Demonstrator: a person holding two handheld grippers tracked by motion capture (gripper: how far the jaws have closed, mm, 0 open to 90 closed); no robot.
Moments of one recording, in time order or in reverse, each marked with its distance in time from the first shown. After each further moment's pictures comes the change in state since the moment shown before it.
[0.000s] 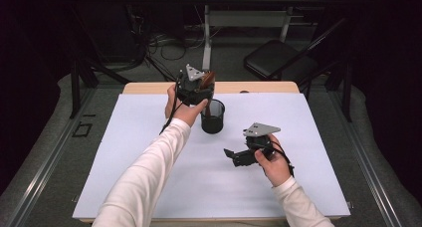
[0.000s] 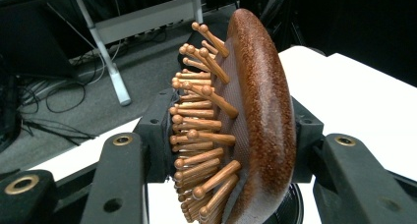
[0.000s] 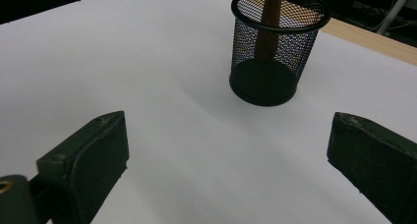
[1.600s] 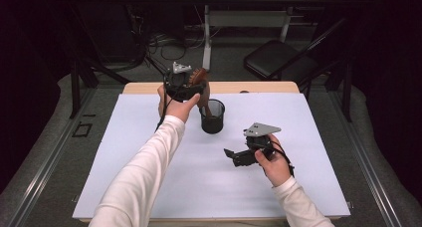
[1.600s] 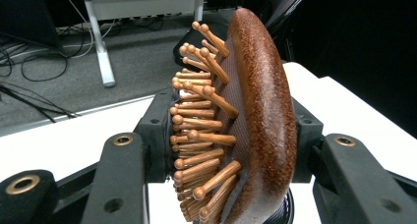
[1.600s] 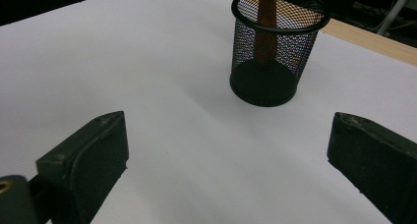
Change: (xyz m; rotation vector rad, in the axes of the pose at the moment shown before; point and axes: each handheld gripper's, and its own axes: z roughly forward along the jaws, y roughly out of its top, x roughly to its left) left arm 0.026 0.000 -0.007 0.004 -0.029 -0.203; right arm 0.000 0.000 -0.001 -0.002 0.002 0.000
